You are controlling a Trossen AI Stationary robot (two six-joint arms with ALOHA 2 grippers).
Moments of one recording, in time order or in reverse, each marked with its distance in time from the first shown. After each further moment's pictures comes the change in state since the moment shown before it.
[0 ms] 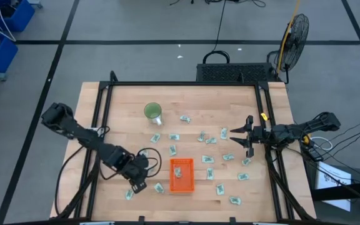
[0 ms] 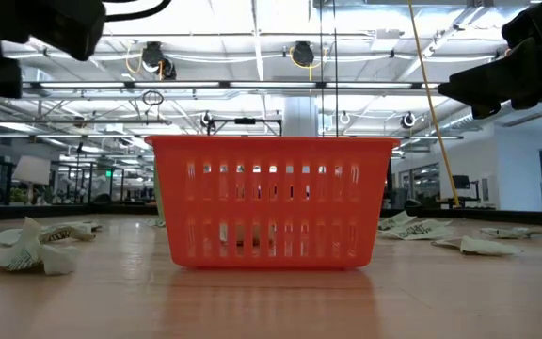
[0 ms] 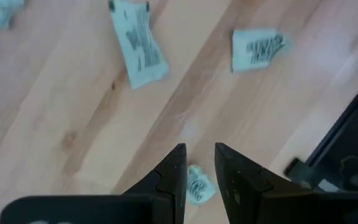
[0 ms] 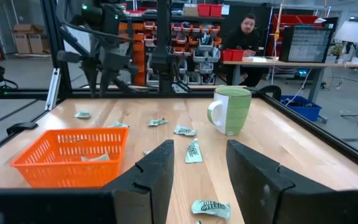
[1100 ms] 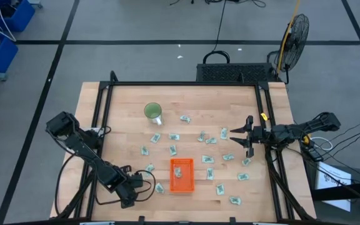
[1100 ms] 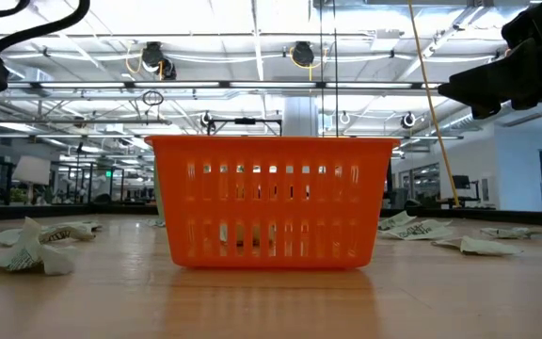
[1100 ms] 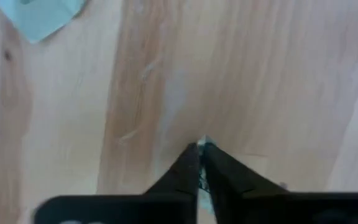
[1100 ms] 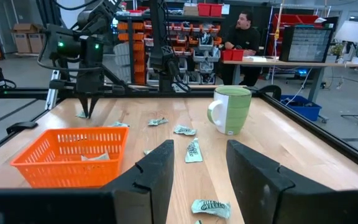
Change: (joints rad) left arm -0.230 0.193 -0.138 0.276 -0.084 0.167; right arm 0.000 0.000 0.000 -0.003 0.000 0.000
